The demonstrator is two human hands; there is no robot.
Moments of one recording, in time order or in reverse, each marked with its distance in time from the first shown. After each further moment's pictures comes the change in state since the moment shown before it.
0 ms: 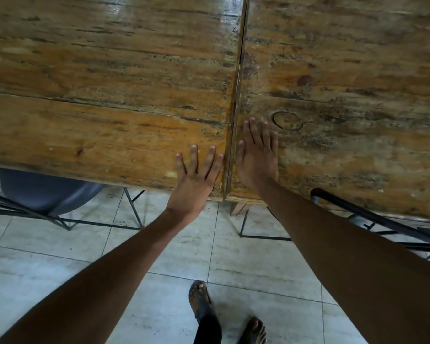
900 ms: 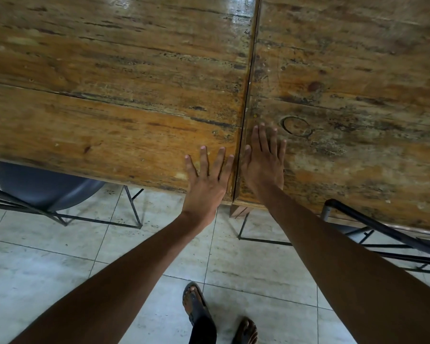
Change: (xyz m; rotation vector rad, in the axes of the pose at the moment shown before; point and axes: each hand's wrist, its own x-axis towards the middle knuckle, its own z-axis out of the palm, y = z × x) left_hand 0.006 0.014 0.002 -0.055 0.055 -0.092; right_hand 0.000 -0.009 0.004 -0.021 0.006 0.039
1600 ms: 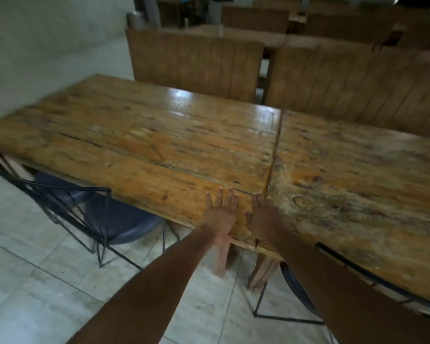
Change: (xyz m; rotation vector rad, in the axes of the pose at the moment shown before) left_hand -0.055 -0.051 -0.170 -0.030 -0.245 -0.066; right_hand -0.062 -0.095 -0.123 -0.184 -0.321 -0.201
